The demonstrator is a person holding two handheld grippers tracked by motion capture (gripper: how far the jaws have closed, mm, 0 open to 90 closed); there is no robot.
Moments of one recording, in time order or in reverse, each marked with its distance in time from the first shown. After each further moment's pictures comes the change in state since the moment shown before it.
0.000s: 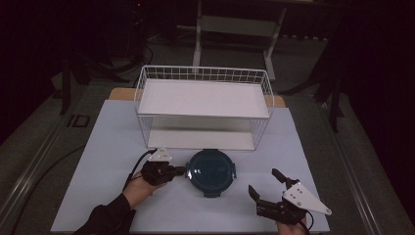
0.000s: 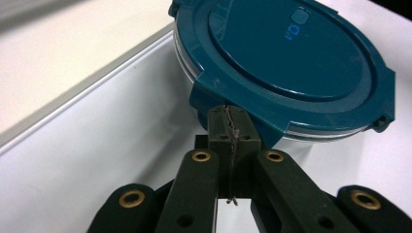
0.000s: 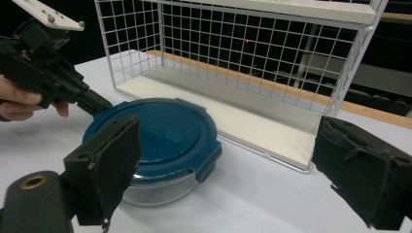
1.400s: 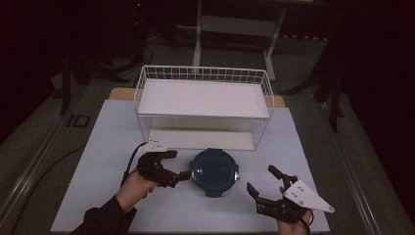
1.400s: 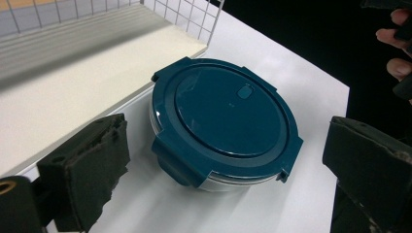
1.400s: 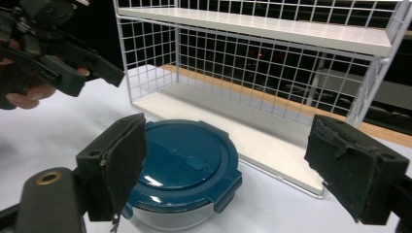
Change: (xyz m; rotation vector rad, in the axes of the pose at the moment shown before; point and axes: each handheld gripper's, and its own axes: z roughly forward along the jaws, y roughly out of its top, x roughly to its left) left arm -0.017 0.038 -0.038 -0.126 -0.072 -0.117; right arm 0.002 0.015 0.001 -0.046 0.062 -0.015
